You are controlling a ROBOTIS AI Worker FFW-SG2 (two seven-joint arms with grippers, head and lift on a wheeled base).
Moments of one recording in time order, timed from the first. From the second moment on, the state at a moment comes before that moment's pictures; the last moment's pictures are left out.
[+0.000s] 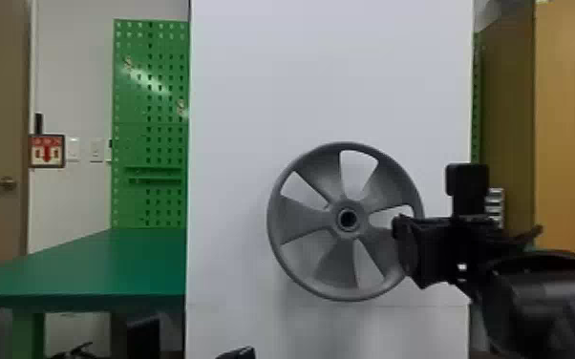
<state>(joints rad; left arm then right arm) -0.25 0.20 -0.16 -2.18 0.50 0.76 -0.37 -0.91 -0.07 0.00 -1.51 -0.01 0.69 -0.01</state>
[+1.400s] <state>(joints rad) -0.22 0.20 -0.11 -2.20 0.51 0.75 -0.37 -0.49 -0.07 0.04 -1.87 -0.06 0.54 -0.01</state>
